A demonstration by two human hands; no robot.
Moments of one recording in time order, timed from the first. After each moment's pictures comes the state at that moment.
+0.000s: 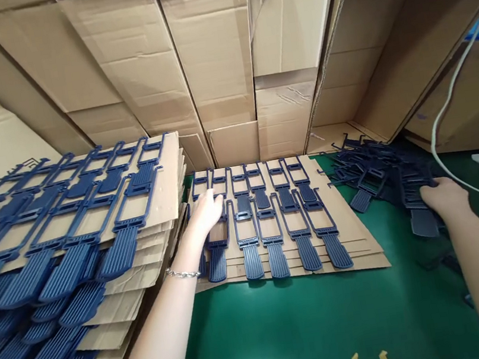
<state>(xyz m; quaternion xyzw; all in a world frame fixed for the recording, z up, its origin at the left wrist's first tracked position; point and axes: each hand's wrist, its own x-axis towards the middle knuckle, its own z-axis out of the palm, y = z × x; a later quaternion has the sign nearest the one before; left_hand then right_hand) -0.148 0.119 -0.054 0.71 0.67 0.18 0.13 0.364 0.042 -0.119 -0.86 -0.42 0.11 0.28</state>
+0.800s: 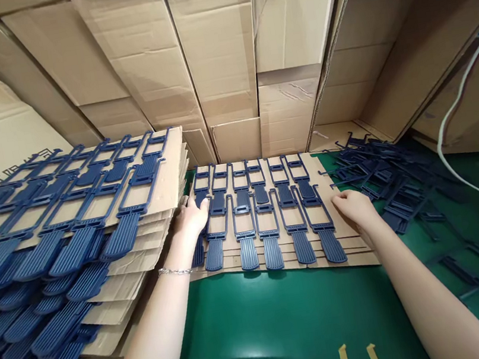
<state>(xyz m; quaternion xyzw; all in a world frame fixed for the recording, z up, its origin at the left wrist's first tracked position) -0.182 0.105 -0.080 0.57 0.81 0.11 0.07 0.196 0.062 -0.117 -0.82 -0.52 0.15 0.18</state>
